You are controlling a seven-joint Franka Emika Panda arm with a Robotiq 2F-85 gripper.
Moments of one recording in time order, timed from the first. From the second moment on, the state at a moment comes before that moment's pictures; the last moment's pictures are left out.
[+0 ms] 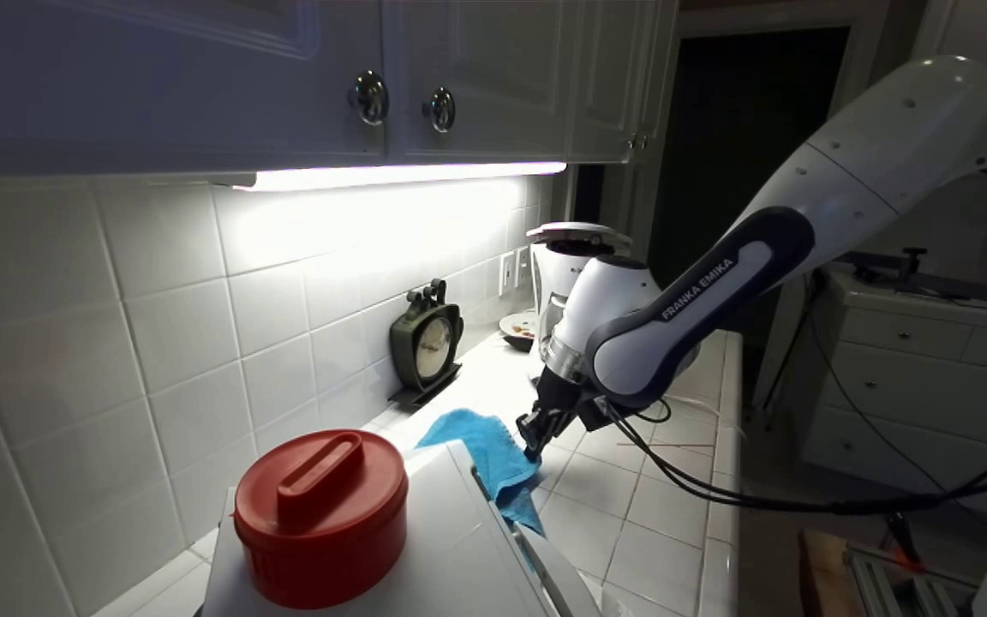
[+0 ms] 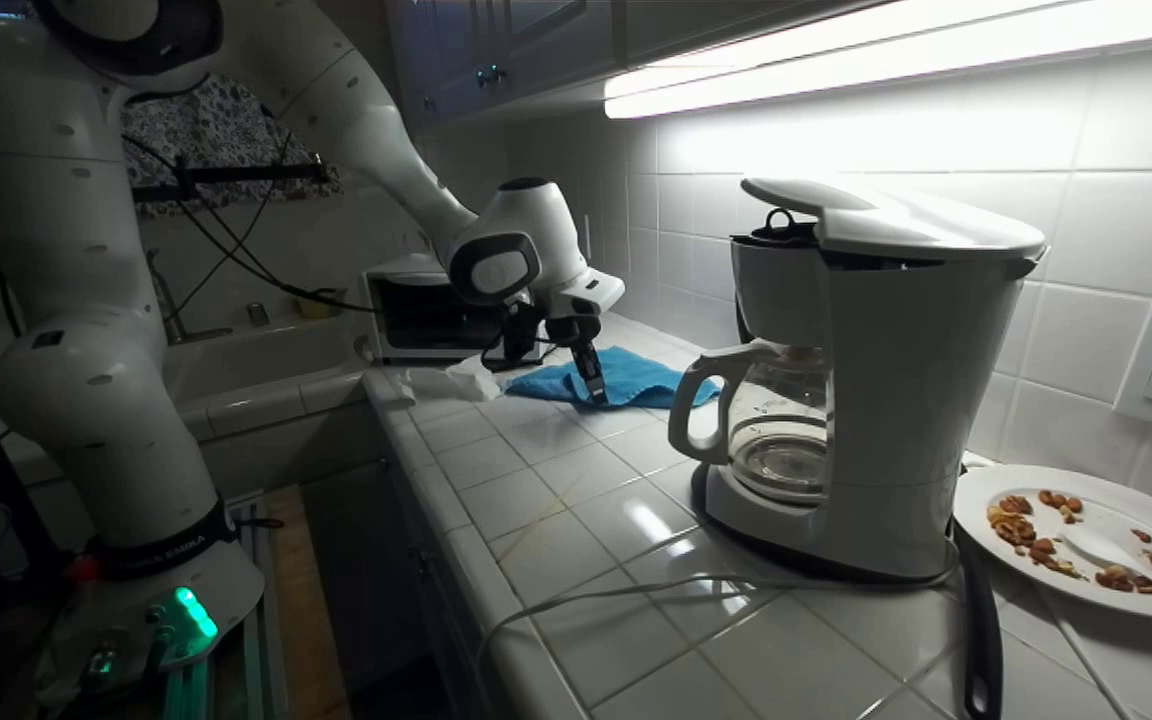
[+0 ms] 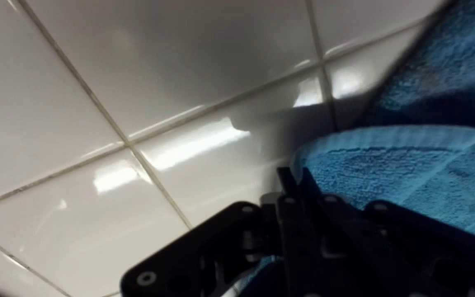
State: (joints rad) arm 0.00 0.14 -0.09 -2.37 0.14 2.81 0.20
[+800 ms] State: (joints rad) arm -0.15 -0.13 -0.14 -2.70 -0.22 2.83 0.50
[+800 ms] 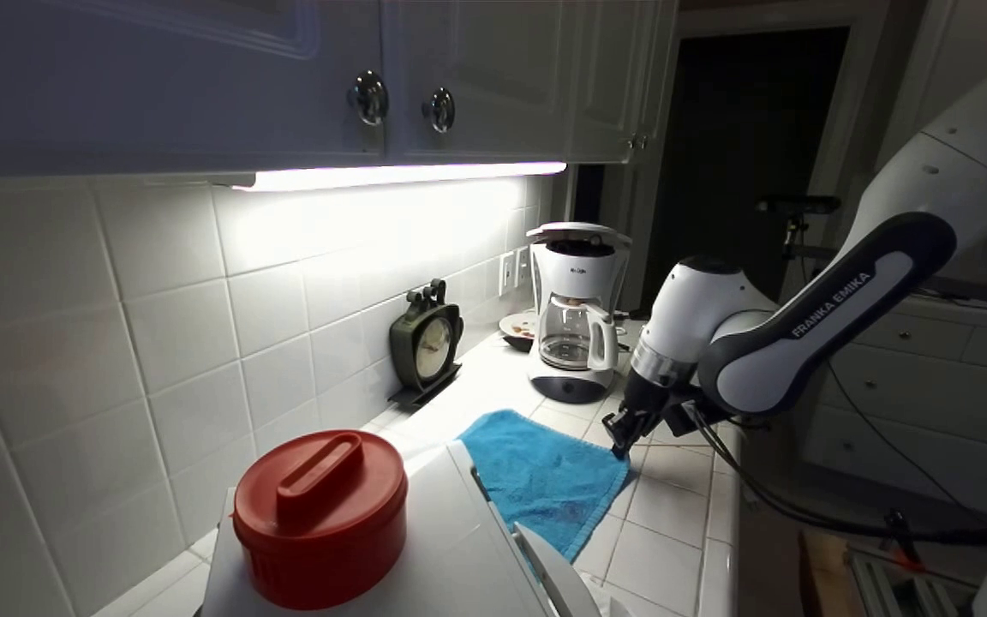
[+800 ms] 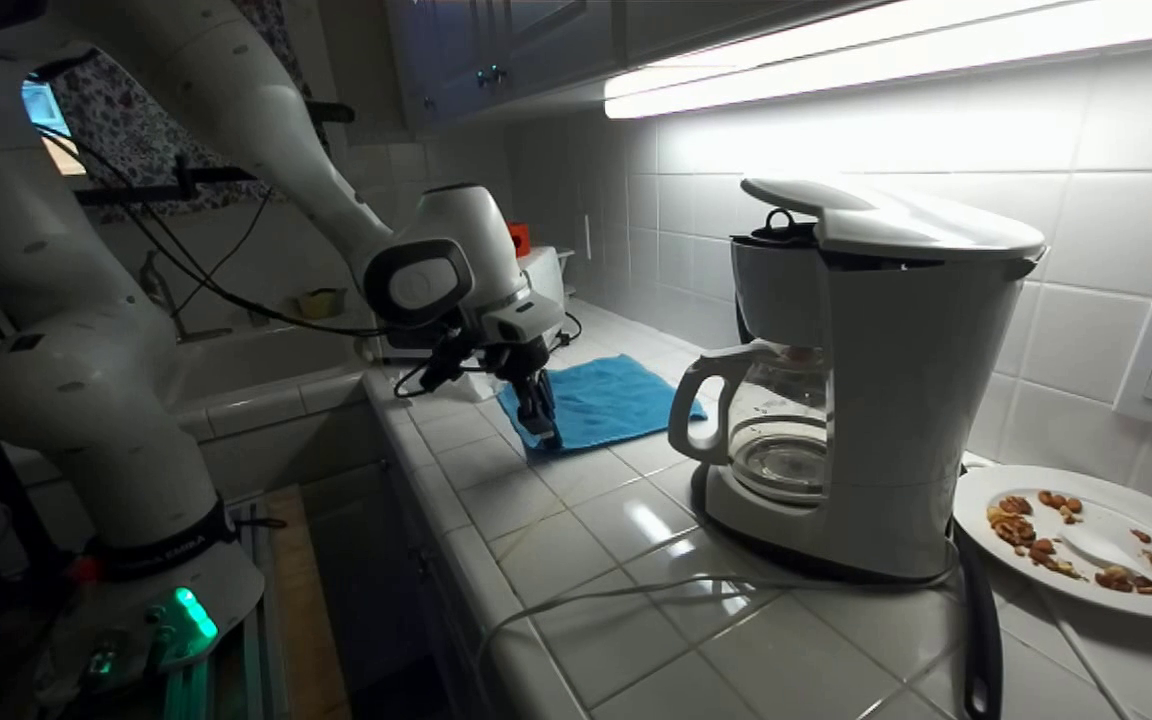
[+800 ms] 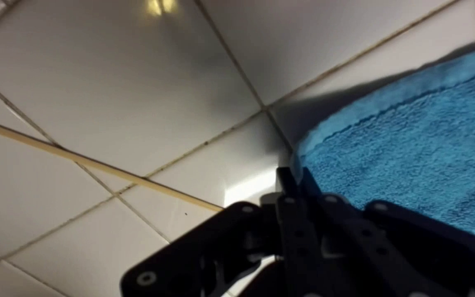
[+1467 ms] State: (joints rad) arm -0.32 -0.14 -0.09 -2.74 -0.27 2.83 0.52
